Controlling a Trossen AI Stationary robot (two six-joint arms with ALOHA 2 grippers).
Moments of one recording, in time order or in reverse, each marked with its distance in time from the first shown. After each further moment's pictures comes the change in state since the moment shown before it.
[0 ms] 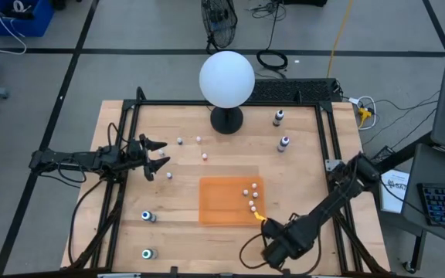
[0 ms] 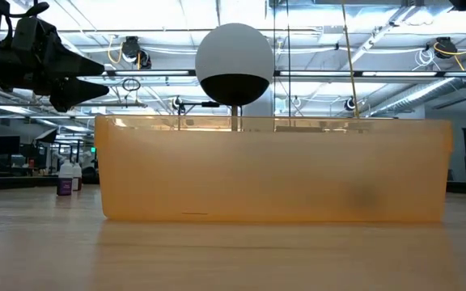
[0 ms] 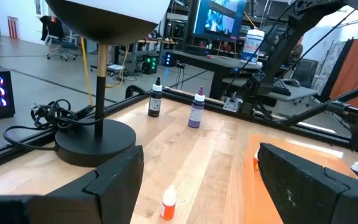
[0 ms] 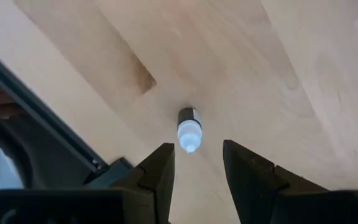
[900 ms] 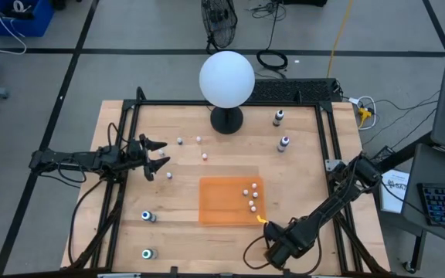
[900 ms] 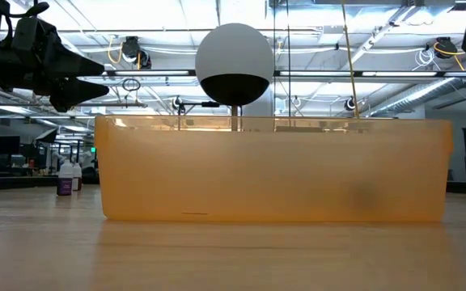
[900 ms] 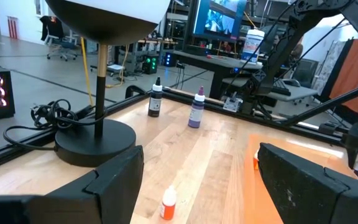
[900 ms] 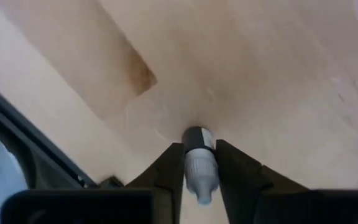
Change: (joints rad) left arm 0.000 0.000 0.000 0.000 0.000 0.000; right arm 0.021 0.000 -0.203 0.291 -0.041 0.014
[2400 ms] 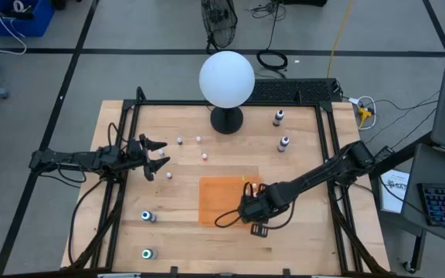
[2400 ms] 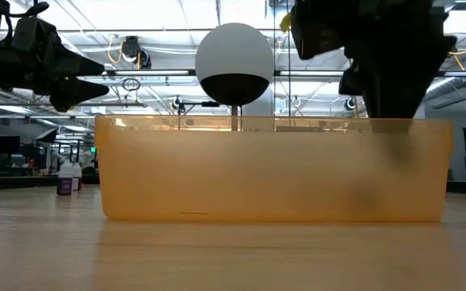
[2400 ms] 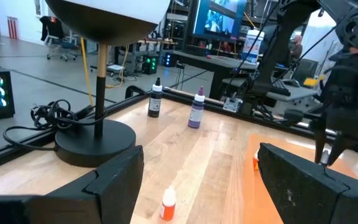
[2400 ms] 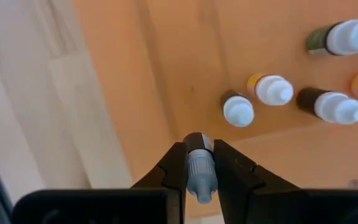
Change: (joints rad) left arm 0.000 0.000 0.000 0.000 0.000 0.000; right arm -0.348 -0.049 0.074 -0.050 0.104 -0.725
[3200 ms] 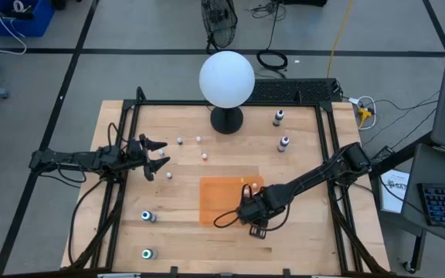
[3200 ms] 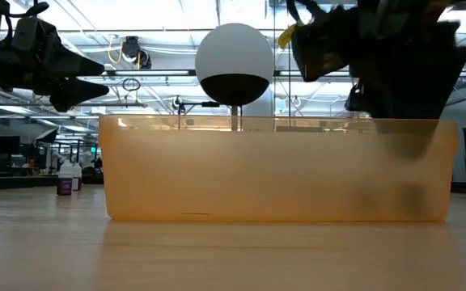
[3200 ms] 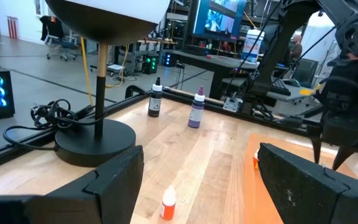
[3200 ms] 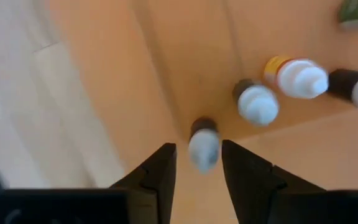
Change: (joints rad) left arm 0.000 0.000 0.000 0.000 0.000 0.000; right arm 0.000 0.031 0.000 -0.009 -0.071 0.065
